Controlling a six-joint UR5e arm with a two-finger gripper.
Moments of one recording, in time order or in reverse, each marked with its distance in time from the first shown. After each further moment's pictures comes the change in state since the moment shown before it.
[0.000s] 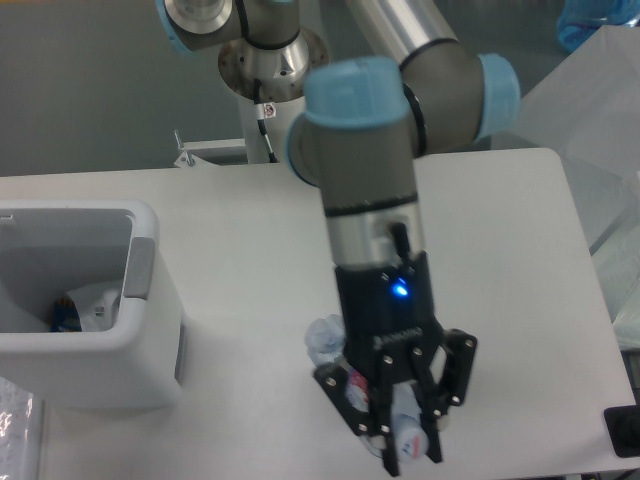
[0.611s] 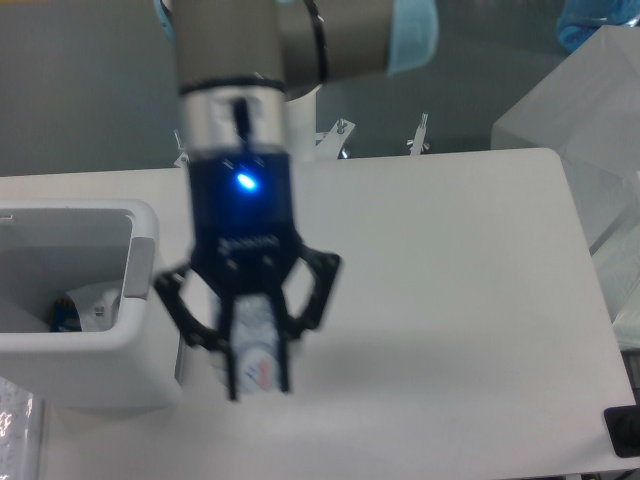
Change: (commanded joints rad) arm -0.124 0.160 -0.107 -0.002 0.006 -0.072
